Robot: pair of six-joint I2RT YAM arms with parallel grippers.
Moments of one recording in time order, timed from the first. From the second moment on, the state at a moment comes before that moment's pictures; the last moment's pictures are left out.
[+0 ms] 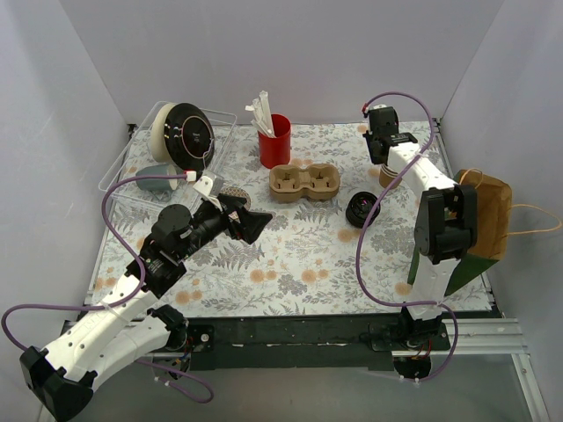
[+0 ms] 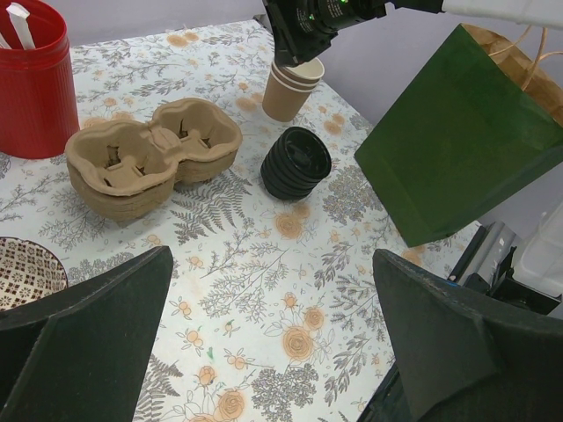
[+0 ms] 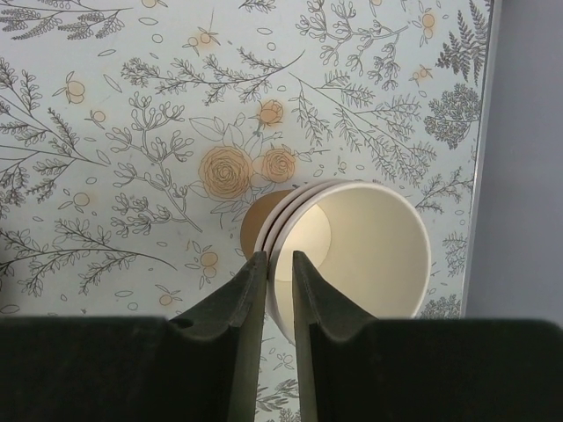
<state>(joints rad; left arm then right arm) -0.66 0.75 0.71 0.00 0.15 -0.35 0.21 1.92 1.59 -0.48 0.34 -0.15</state>
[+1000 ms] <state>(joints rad) -0.66 0.76 0.71 0.00 0.15 -0.35 0.19 1.92 1.59 -0.49 0.32 -0.13</state>
